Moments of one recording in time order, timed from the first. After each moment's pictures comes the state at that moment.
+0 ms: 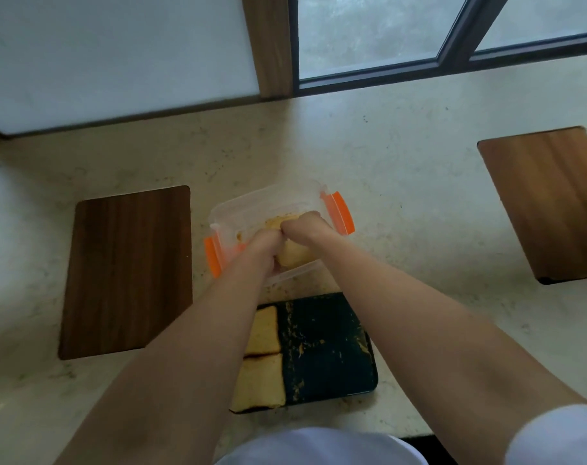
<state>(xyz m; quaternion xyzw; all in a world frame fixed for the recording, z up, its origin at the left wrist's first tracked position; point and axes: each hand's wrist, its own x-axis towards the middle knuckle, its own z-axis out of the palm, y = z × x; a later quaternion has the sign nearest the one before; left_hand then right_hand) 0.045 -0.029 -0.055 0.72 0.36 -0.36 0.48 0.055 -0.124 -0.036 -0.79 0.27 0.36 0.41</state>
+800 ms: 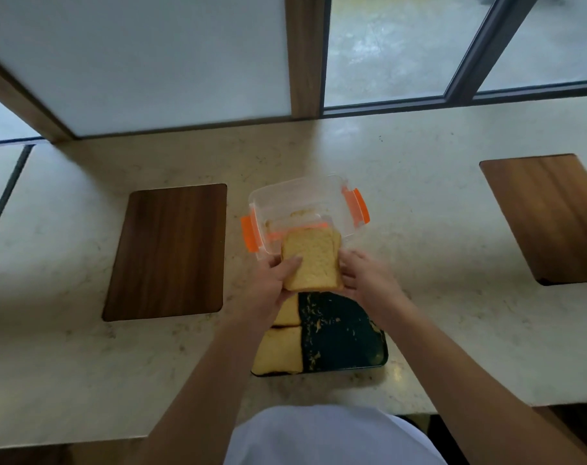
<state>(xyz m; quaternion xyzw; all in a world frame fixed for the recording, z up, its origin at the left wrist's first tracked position) -0.103 0.032 0.001 0.53 0.25 -0.24 0.77 -0.120 -0.150 0.024 -0.61 0.25 0.23 0.72</state>
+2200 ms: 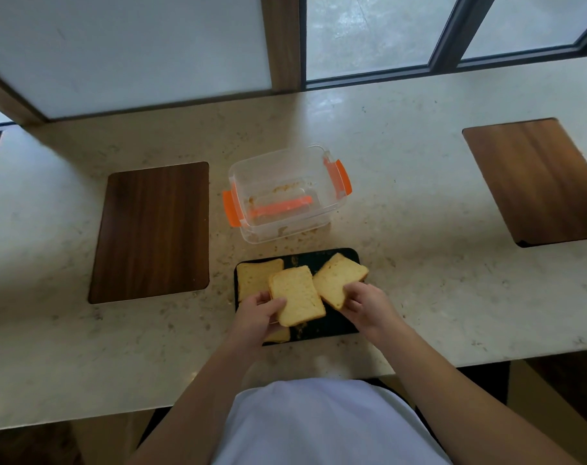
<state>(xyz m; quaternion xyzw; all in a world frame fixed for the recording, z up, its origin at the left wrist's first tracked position) -0.195 0.045 -0.067 0.59 0.32 -0.29 0.68 -0.199 -0.180 -0.072 -0.39 0.44 0.19 0.78</state>
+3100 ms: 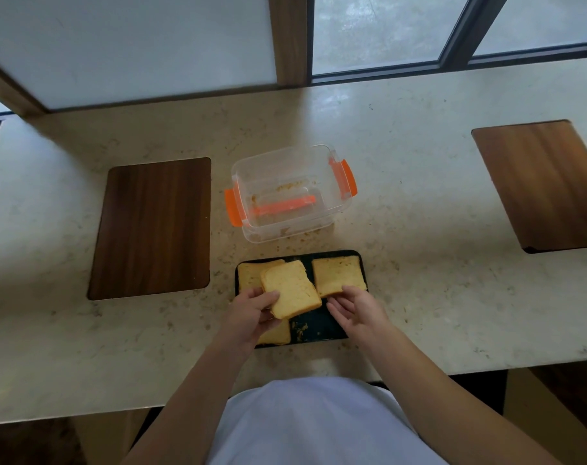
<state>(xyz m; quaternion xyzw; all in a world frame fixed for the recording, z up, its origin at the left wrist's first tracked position) -0.182 0.055 -0.058 0.55 0.34 -0.29 0.71 -0.192 -0.158 -0.071 -0.31 0.54 0.16 0.77</state>
